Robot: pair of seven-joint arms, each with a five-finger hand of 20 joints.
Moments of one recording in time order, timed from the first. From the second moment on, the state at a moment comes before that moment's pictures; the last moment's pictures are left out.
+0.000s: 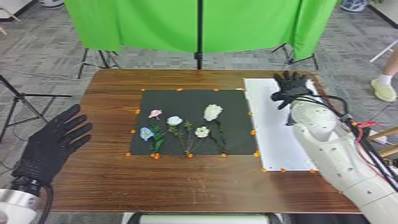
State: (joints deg) left arm 134.0 -66.4 -115.9 -127.4 41.0 -5.9 -4.4; right arm -65.9 -55.4 62.2 -78.0 -145.8 -9.9 17.8
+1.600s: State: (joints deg) left arm 133.6 -66.2 -116.1 -127.3 41.0 -6.1 -4.4; right arm -78.6 -53.2 58.8 -95.5 -146.5 1.4 1.4
